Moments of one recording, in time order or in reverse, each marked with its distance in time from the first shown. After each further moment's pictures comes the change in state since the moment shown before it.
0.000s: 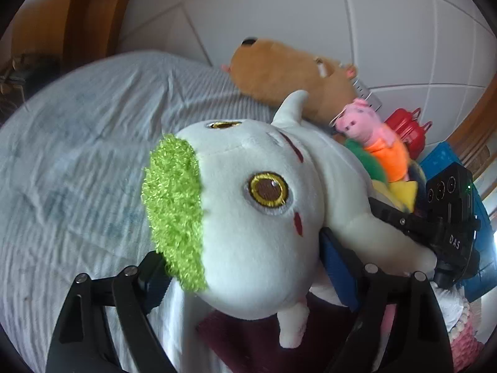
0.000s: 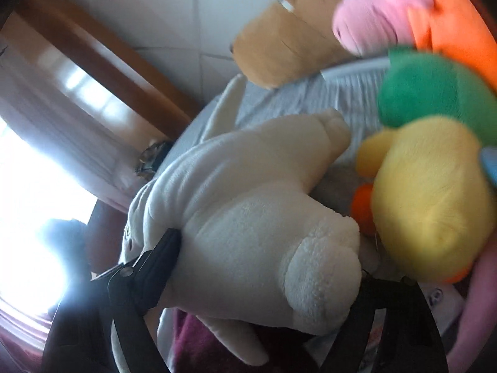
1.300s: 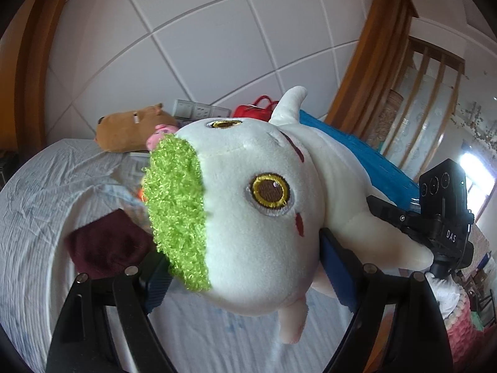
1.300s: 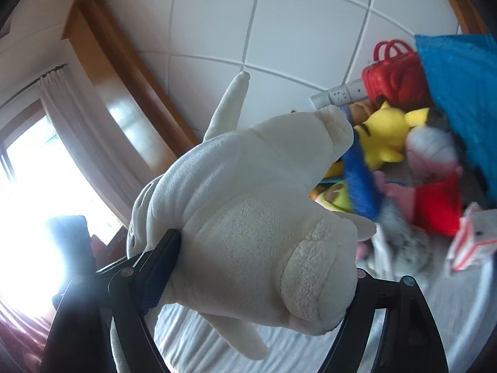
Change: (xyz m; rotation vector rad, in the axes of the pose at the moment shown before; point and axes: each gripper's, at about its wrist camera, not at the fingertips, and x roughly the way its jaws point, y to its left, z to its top) left arm -0.202 -0.296 -0.160 0.327 -0.159 -0.215; right arm -0.413 0.028 -0.185 -0.099 -0.374 -0.028
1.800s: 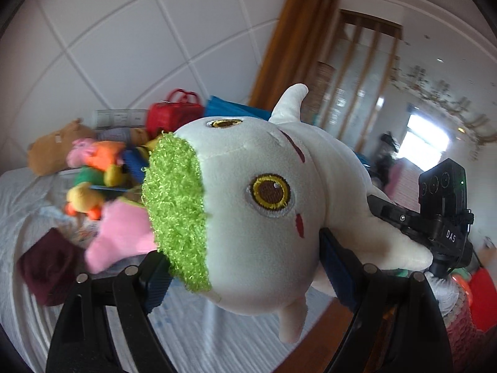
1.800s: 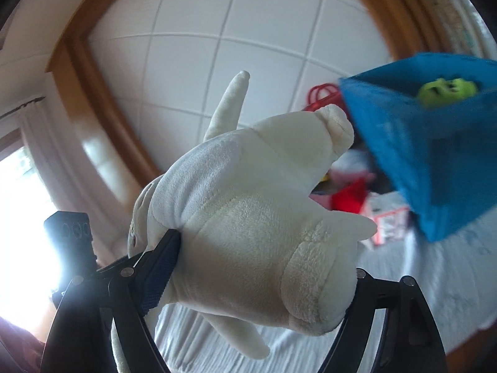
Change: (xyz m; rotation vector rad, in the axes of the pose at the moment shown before) left arm -0.009 -0.115 -0.016 0.193 0.069 -0.280; right arm -0.154 0.005 -0.053 0.082 -0.215 -0.224
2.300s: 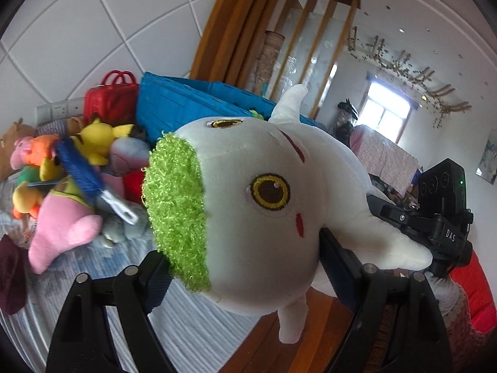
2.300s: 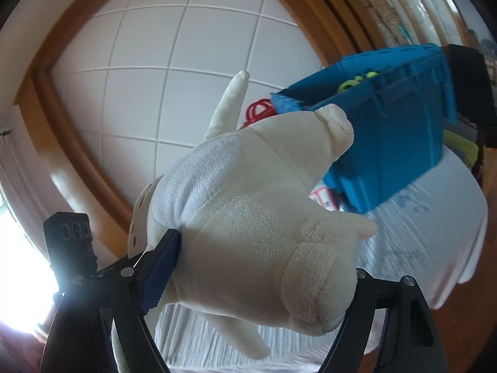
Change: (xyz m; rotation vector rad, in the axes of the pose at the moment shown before) left arm 0.047 -0.090 -0.024 0.092 0.123 -0.166; right arm -0.105 -0.050 -0.041 0.139 -0.090 -0.173
